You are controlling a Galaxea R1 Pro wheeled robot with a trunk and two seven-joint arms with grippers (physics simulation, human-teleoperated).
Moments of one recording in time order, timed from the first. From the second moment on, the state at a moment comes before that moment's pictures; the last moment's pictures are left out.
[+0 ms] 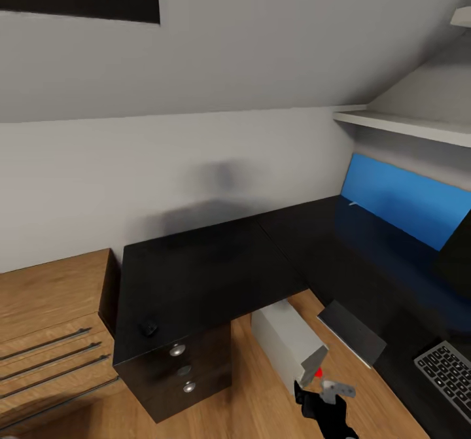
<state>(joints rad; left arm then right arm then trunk) -0.62 0.20 -2.31 -0.90 2.25 -0.72 0.60 -0.15 -0.13 0.41 -0.94 -0.52 -0.05 -0.28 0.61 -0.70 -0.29</state>
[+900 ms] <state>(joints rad) -0.61 0.17 -2.31 -0.78 2.26 -0.72 0.61 -0.15 -0.04 0.41 -0.73 -0.41 -0.28 -0.30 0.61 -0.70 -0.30</state>
